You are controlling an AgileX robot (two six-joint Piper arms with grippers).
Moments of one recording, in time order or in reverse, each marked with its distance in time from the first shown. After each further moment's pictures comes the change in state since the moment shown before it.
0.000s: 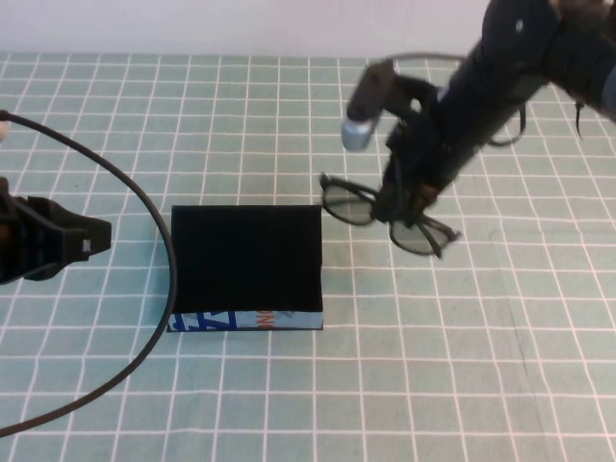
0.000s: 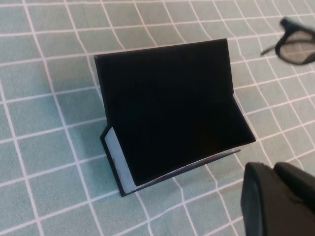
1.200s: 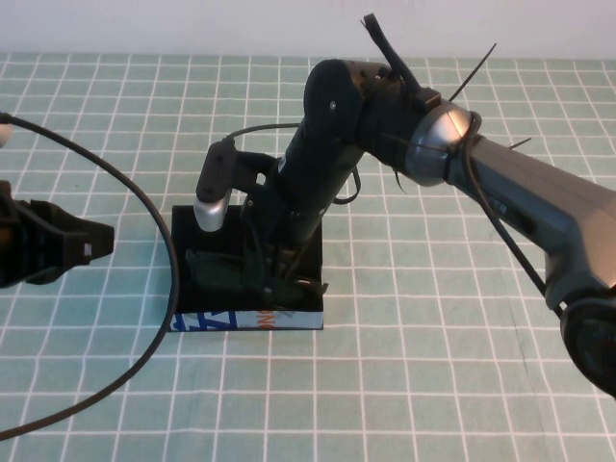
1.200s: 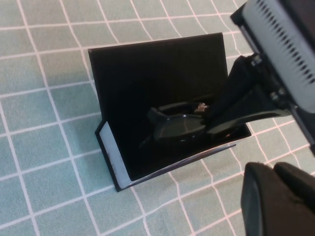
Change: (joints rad) right arm 0.241 0.303 -0.295 0.074 0.022 -0.019; left arm 0.000 0.000 0.000 0.000 0.019 0.000
